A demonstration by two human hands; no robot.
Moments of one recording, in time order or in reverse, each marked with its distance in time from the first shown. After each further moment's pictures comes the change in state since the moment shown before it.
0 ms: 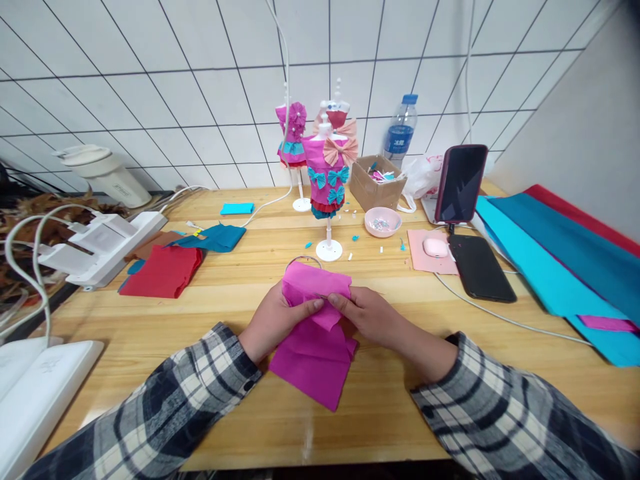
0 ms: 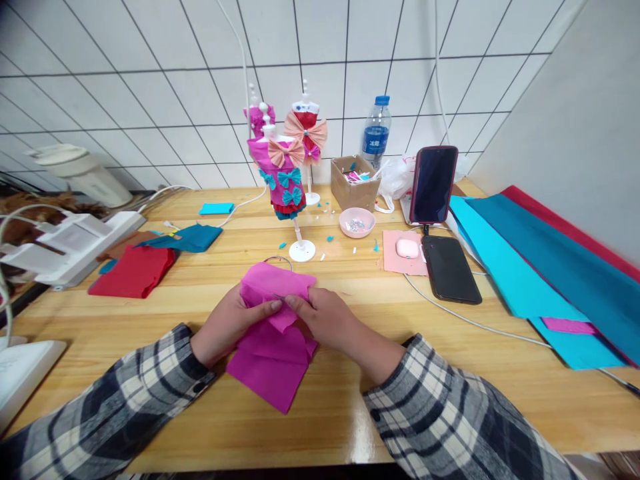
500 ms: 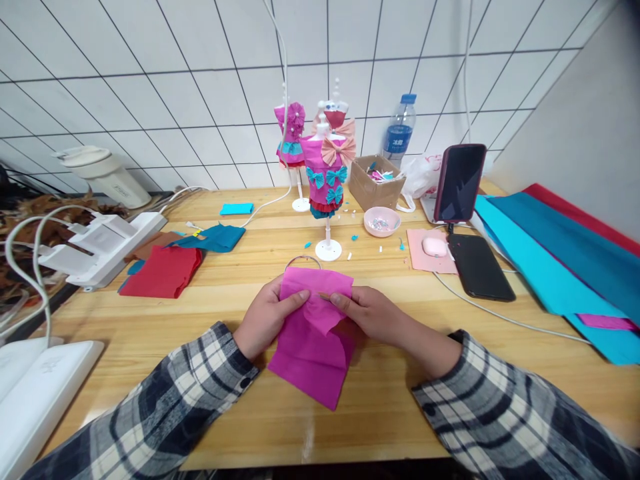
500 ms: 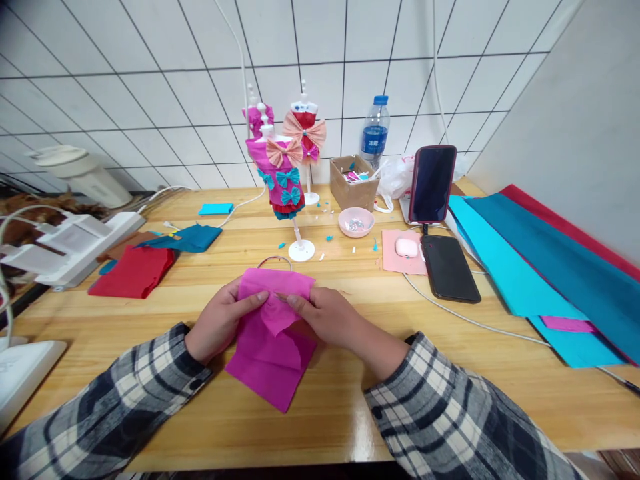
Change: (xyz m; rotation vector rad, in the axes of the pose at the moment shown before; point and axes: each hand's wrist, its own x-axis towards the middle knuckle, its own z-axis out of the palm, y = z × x) left_hand -0.002 -0.004 -0.007 -0.218 0.004 0.058; right_hand -0.002 0.001 -0.007 0.053 -0.051 -0.052
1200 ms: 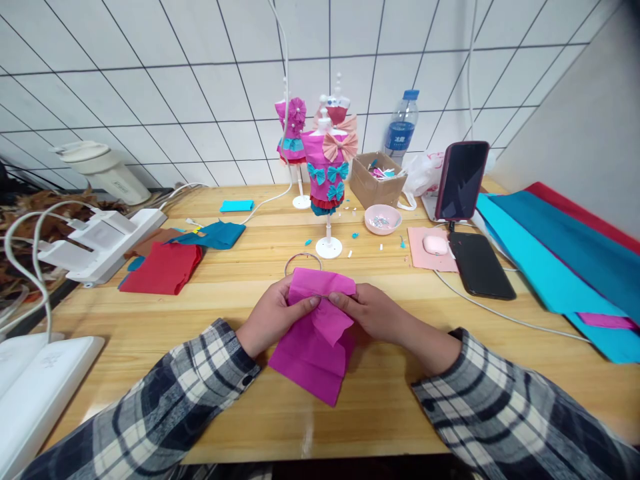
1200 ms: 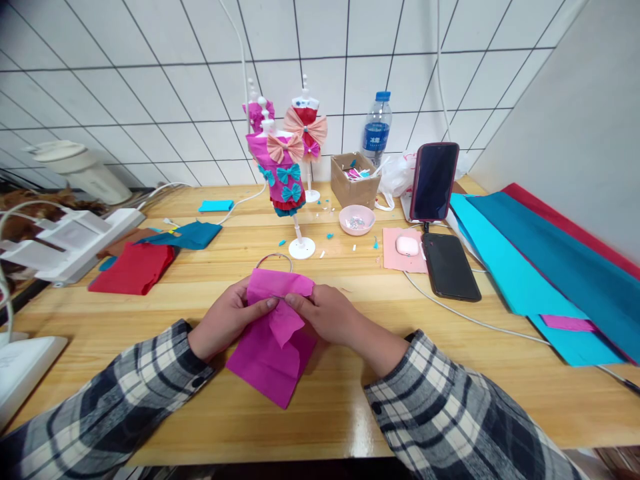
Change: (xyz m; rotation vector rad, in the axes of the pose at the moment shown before) left_hand -0.001 0.000 0.004 0.188 -0.070 -0.014; right_hand -0.001 0.002 0.000 -0.019 -0.004 -0.021
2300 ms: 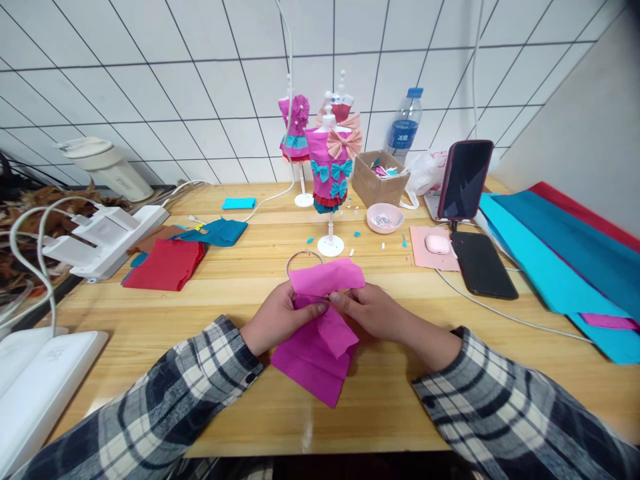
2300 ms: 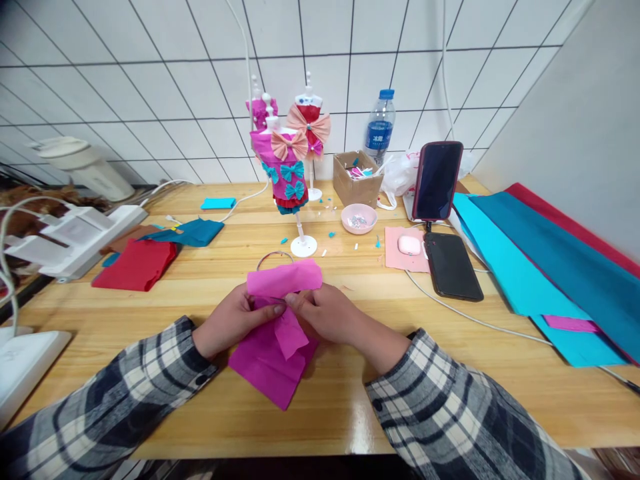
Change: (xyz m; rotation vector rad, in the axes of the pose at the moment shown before) left_hand -0.002 0.000 0.003 0.126 -0.032 0.050; right_hand -0.001 -0.003 0.002 -0.140 0.022 0.009
